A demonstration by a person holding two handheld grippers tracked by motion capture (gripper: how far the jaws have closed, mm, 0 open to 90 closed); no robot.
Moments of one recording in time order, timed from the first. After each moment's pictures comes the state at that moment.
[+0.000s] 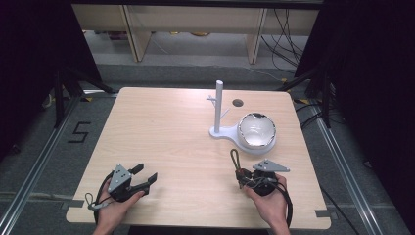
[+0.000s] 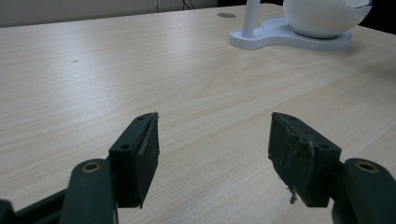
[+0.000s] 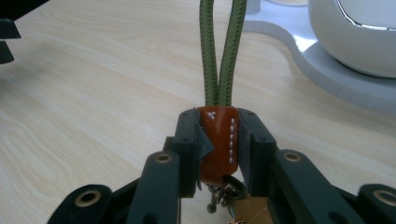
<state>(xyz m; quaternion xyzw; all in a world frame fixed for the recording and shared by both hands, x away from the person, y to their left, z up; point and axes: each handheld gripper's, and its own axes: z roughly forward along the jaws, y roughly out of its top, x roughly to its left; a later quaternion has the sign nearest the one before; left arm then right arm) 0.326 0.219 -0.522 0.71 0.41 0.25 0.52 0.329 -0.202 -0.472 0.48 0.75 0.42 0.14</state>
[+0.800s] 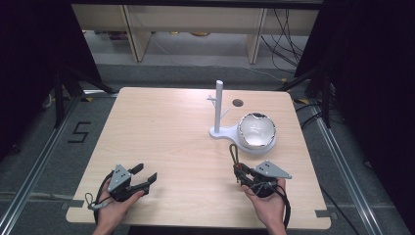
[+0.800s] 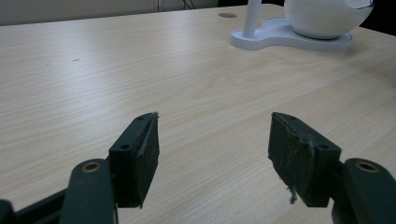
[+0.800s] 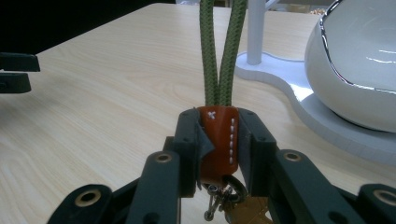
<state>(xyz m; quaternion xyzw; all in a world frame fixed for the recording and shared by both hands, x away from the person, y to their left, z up) 0.326 0.220 -0.522 0.71 0.41 0.25 0.52 0.328 -0.201 -0.475 0.42 0.73 0.49 0.21</state>
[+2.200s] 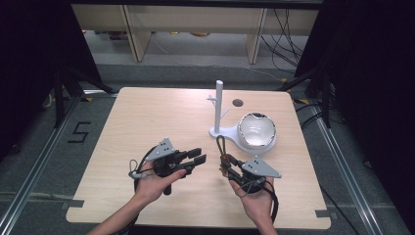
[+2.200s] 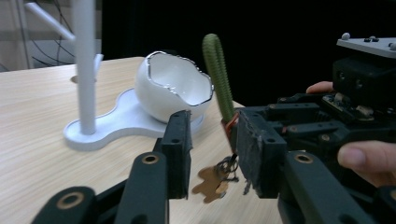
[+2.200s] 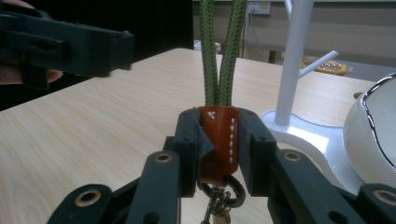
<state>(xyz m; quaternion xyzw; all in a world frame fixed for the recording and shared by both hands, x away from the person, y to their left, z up) 0.366 0.090 -0.434 0.71 0.29 0.07 0.64 0.333 -0.166 -0.460 0.36 0.71 0.56 0.24</state>
